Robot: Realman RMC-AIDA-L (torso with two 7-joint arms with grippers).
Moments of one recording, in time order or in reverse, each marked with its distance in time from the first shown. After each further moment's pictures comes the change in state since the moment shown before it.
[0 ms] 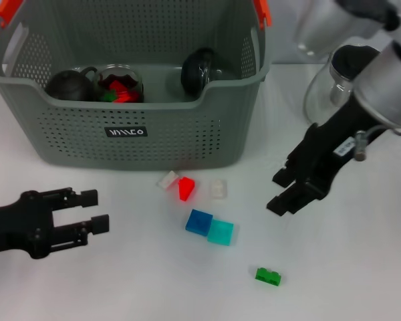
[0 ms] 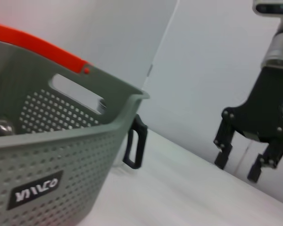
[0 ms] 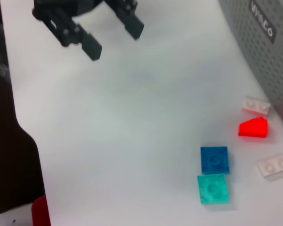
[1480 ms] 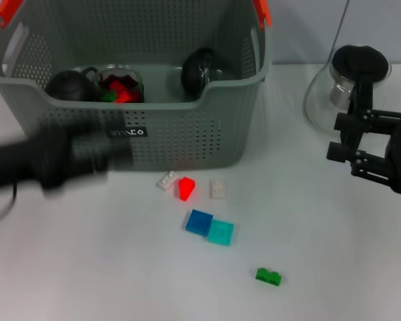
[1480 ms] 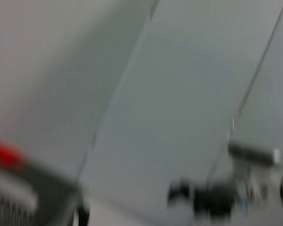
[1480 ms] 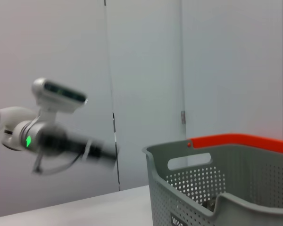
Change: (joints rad) left arm -0.086 0.030 0.146 -0.058 -0.347 0.072 -0.115; right arm -0.451 -0.026 0.691 0.518 0.569 0.098 -1.106
